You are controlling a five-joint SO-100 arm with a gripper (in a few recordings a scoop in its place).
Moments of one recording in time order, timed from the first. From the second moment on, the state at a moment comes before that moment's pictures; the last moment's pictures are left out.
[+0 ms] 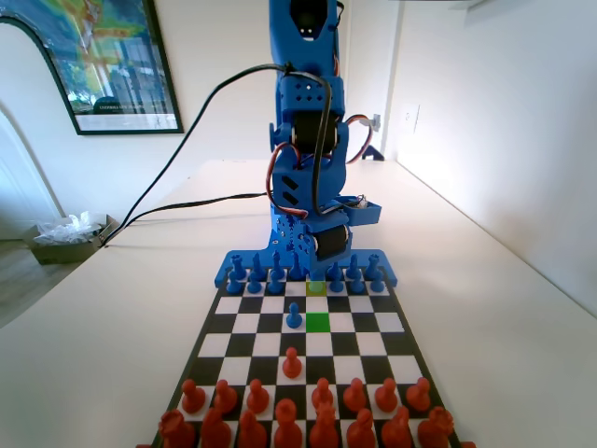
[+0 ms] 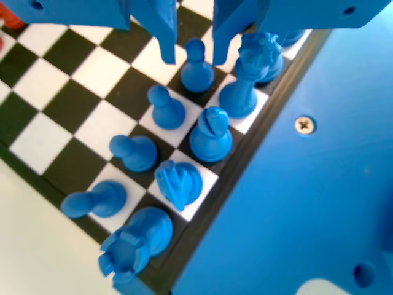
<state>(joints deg) -2.4 99.6 151.3 30.4 -31.6</state>
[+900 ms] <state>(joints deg) -1.7 99.6 151.7 31.1 -32.8</state>
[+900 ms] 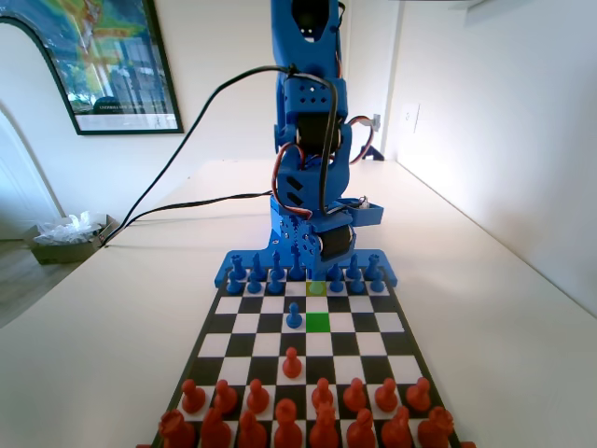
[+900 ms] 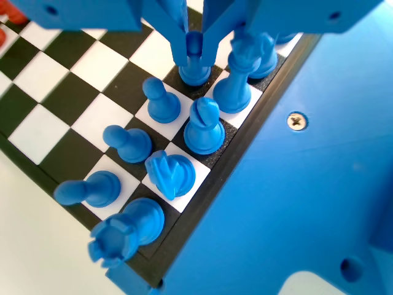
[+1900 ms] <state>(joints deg) -2.1 89.6 129.6 42.4 -30.1</state>
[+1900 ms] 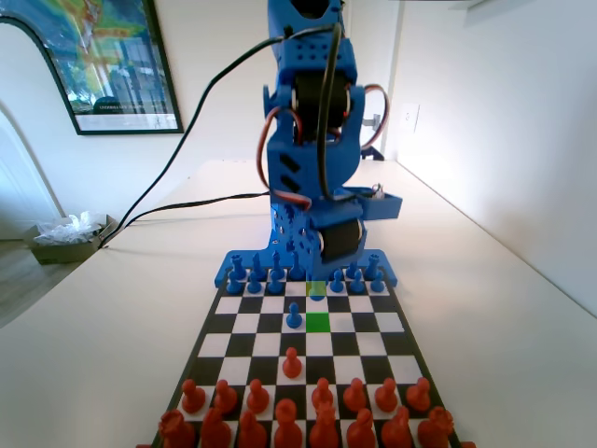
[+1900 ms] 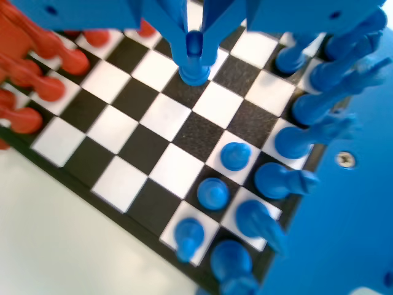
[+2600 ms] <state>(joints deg) -1.4 85.0 129.1 36.5 -31.7</state>
